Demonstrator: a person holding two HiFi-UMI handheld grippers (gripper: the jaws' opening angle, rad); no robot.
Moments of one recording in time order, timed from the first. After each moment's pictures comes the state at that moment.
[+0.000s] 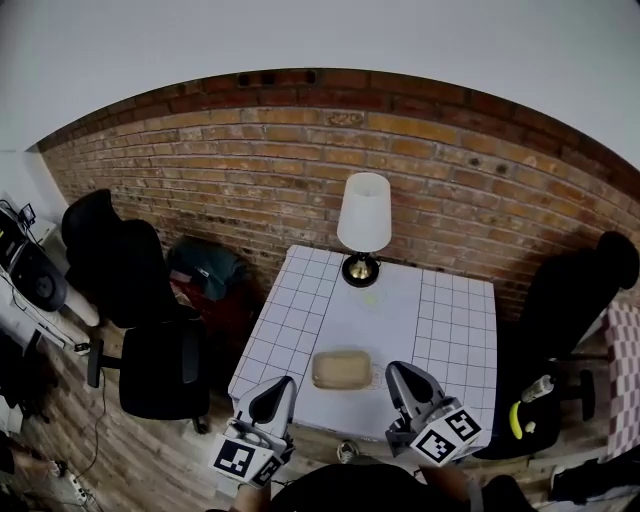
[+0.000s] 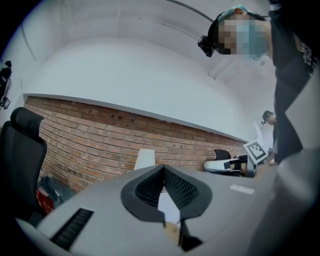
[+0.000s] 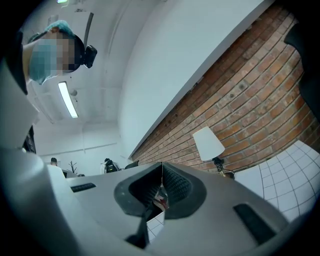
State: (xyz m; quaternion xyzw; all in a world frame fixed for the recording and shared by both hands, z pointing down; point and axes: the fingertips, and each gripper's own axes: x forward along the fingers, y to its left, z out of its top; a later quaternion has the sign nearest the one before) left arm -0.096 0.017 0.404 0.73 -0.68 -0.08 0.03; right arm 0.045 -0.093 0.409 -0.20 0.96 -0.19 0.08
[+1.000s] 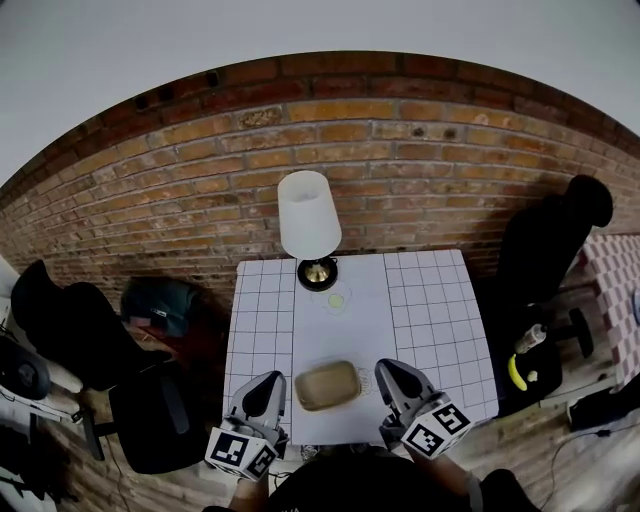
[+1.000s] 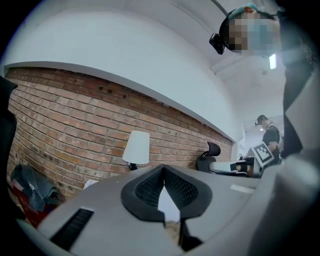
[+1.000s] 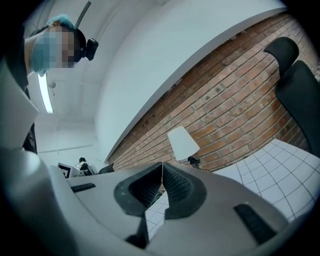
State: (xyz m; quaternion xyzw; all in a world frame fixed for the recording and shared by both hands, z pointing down) left arm -0.129 -0.089 0.447 0.80 -0.59 -0.05 0.09; right arm 0.044 -0.150 0.454 -0.33 0.92 -0.21 0.08
